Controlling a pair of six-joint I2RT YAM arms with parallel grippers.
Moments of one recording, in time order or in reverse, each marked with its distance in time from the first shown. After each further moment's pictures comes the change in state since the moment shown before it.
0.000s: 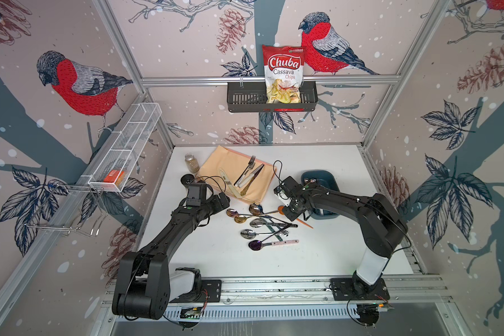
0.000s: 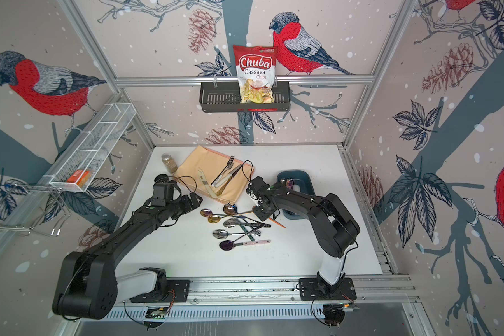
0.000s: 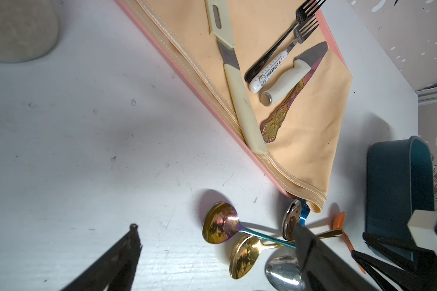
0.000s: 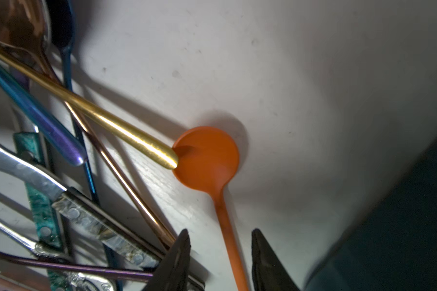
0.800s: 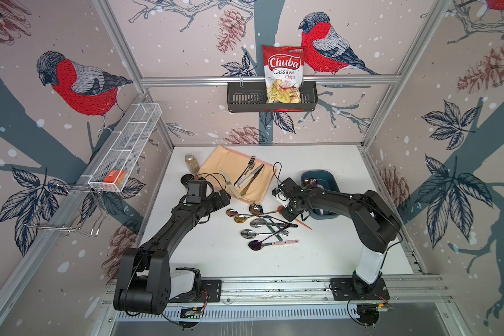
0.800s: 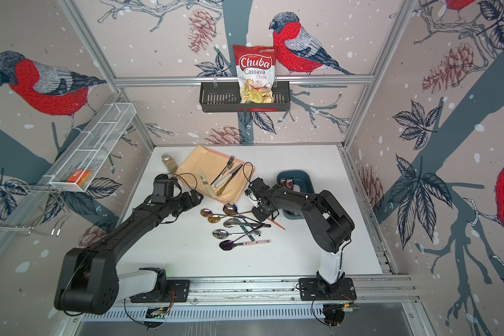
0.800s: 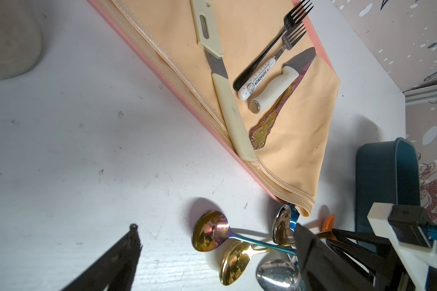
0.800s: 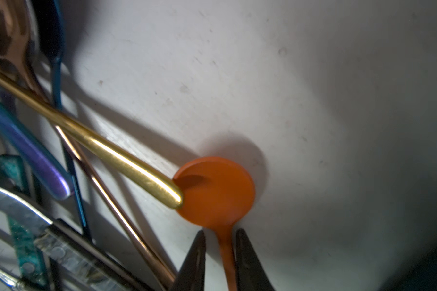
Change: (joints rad) left arm 0.000 0.031 0.041 0.004 0.024 0.004; right arm -0.017 0.064 -0.027 0.091 -0.060 -0.025
